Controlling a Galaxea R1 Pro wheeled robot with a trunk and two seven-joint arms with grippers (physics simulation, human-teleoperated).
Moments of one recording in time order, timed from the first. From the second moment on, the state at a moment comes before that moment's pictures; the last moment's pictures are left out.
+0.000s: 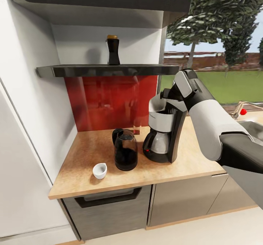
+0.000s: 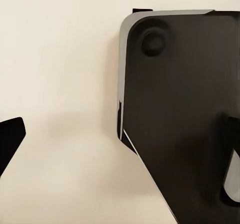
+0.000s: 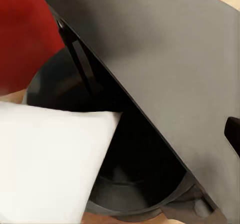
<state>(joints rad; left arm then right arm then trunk) 0.00 0.07 -0.04 -0.10 0.09 -0.07 0.00 -1.58 0.08 0.00 -0.55 -0.43 1.05 -0.51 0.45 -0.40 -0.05</state>
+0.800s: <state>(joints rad) 0.00 0.07 -0.04 -0.10 0.09 -0.07 0.00 -1.58 0.08 0.00 -0.55 -0.43 1.05 -0.51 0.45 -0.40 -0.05</state>
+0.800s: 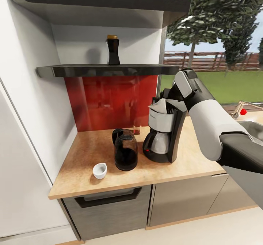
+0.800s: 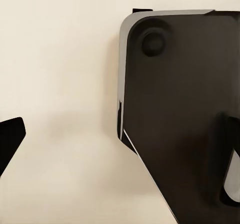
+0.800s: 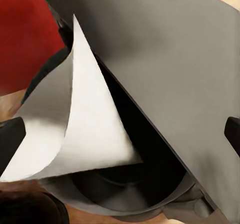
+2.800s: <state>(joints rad) 0.00 0.07 -0.04 -0.10 0.09 -0.07 0.00 -1.58 0.08 0.00 -0.54 -0.43 1.05 -0.51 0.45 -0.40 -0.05</state>
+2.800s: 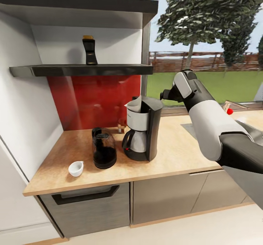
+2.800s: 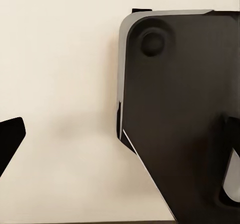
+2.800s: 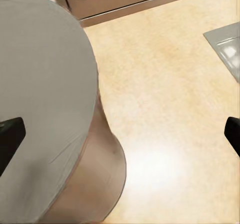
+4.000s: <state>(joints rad) 0.00 0.07 -0.04 -0.10 0.09 -0.07 0.00 -1.51 0.07 0.00 -0.33 -0.42 0.78 -0.50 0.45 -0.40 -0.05</state>
